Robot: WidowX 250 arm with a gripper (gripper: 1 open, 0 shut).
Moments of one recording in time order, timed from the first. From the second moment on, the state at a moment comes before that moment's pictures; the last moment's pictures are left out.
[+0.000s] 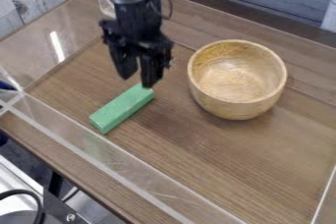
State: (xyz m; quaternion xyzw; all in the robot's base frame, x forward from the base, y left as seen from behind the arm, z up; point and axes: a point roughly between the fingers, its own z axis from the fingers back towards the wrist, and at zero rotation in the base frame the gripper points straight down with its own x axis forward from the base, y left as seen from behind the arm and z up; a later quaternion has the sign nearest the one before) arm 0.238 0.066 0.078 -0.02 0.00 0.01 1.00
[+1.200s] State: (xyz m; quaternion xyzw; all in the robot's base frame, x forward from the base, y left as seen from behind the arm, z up) arm 0.227 0.091 0.031 -0.01 0.01 0.01 1.00
